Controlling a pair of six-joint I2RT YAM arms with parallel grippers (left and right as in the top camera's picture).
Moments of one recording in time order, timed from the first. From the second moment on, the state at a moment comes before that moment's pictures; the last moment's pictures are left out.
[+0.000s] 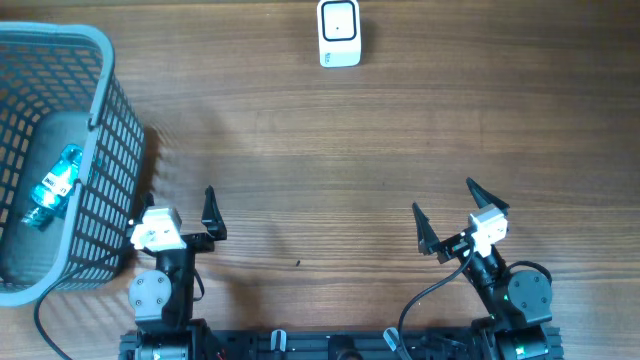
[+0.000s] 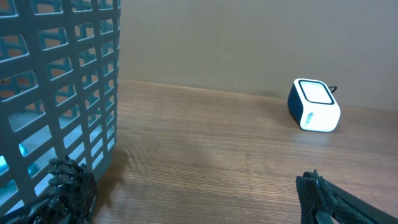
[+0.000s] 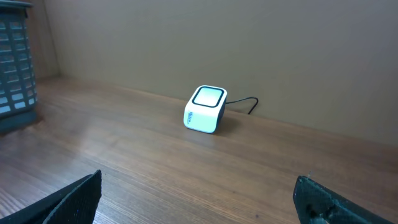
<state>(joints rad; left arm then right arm) 0.06 0.01 0.01 -0.08 0.00 -0.11 0.20 0.02 0.01 0.02 -0.22 -0.05</state>
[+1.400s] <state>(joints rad) 0.06 0.02 0.02 0.06 0.24 -1.03 0.20 0.02 0.01 0.02 -0.22 -0.05</state>
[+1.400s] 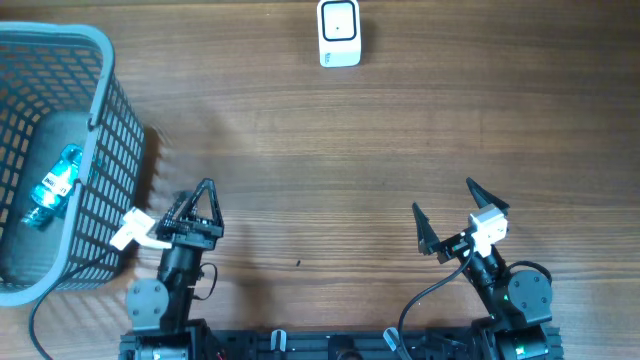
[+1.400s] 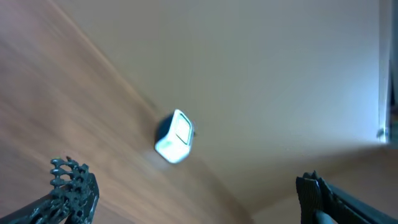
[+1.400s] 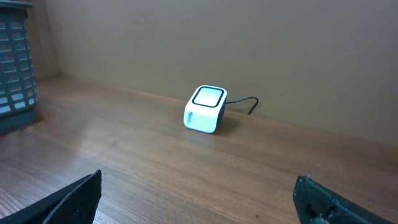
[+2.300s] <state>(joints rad) 0.06 1.14 2.02 -1.30 -0.46 -0.56 0.20 0.01 0.01 0.02 -0.22 -0.05</state>
